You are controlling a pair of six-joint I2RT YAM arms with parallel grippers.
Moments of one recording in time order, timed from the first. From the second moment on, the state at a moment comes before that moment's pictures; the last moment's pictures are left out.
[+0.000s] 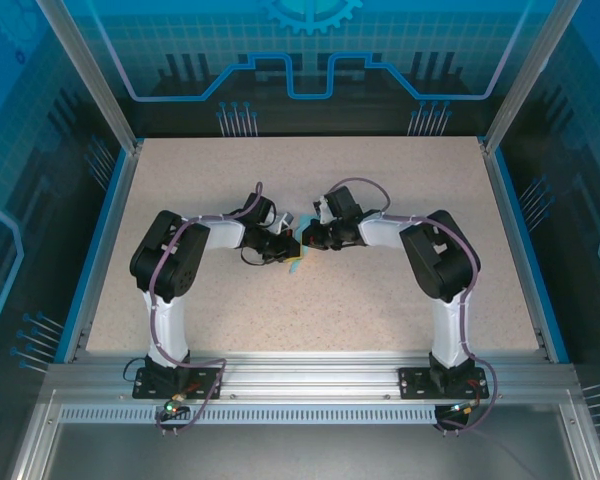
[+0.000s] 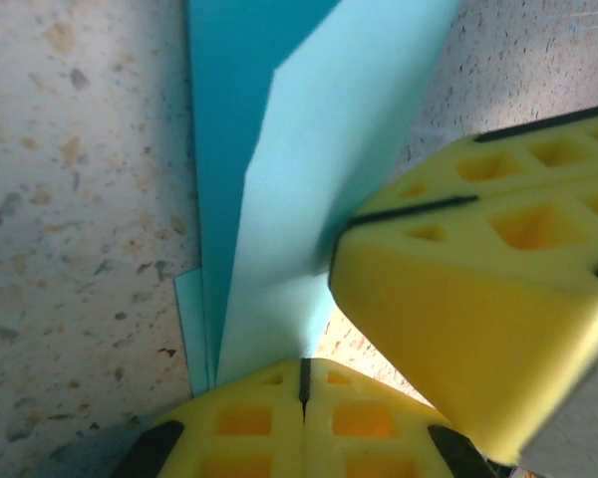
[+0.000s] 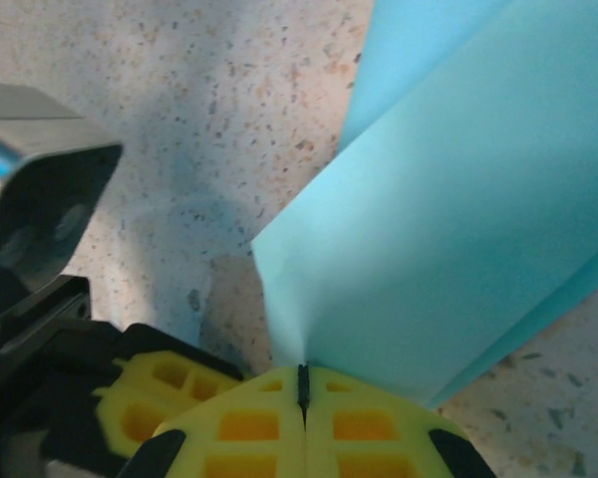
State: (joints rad) left arm -0.36 2.01 1.09 -0.18 0.72 -0.56; right arm 0.52 2.04 1.22 -0.11 -0.47 0.64
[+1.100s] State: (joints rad) left arm -0.36 2.01 1.09 -0.18 0.72 -0.56; right arm 0.44 2.15 1.39 -0.29 -0.50 0.57
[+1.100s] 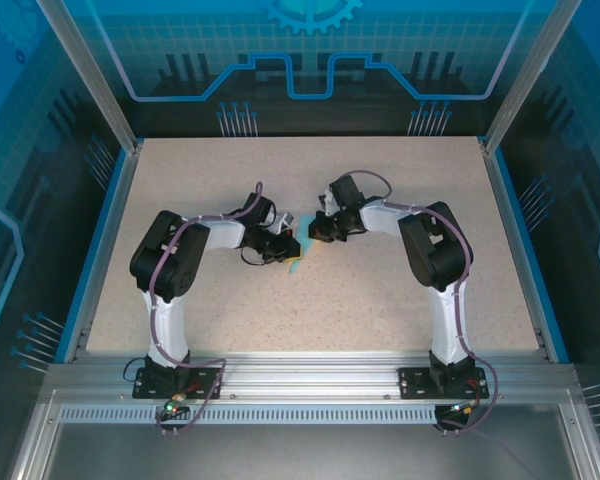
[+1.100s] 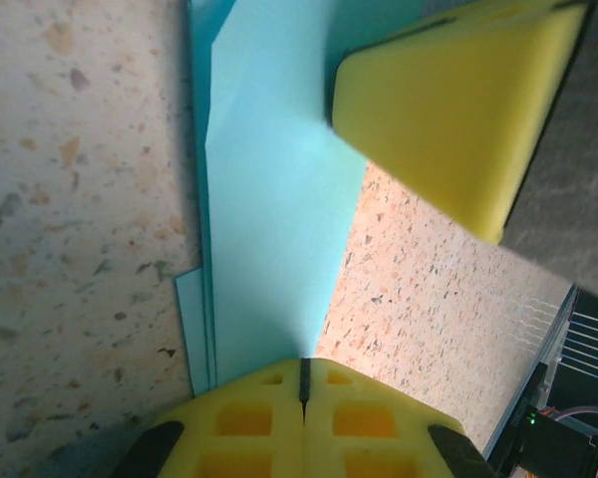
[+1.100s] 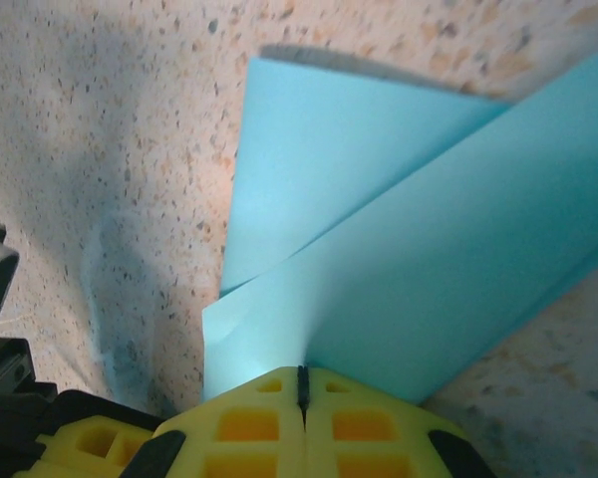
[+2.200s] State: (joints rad) left arm -0.36 2.01 1.09 -0.18 0.72 -0.56; right arm 0.29 2.27 1.61 -0.44 -0.56 0.52
